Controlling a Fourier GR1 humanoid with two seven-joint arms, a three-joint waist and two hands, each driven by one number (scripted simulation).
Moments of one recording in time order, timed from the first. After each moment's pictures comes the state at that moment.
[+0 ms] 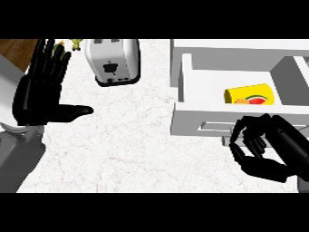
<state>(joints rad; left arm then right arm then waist) -0.40 0.51 -0.31 -1.44 0.85 0.28 -0.32 -0.07 -0.35 0.12 -1.88 0.42 0.34 -0.06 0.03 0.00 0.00</state>
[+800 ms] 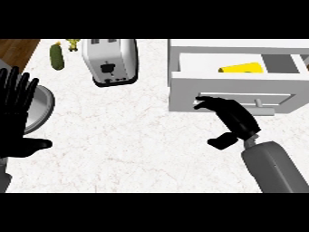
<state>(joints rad) -0.12 0.57 -0.15 -1.50 0.84 0.03 -0.38 -0.35 -0.24 0.21 -1.19 0.80 0.09 -0.24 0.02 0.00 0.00</state>
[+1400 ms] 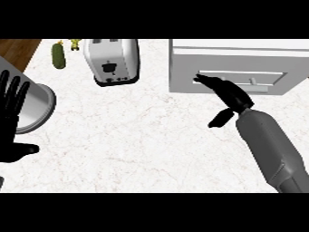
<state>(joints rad) -0.08 0.55 -0.05 -1.48 0.82 -0.08 -0.35 -0.69 -0.21 0.06 -0.64 0.80 0.03 -0.44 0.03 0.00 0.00</state>
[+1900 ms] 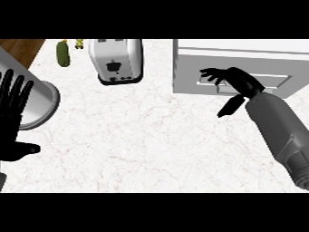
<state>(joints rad) -0.10 0.53 -0.04 -1.44 0.81 -0.13 -0.35 -0.88 -0.28 -0.01 -0.36 0.79 0.07 -0.62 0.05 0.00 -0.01</state>
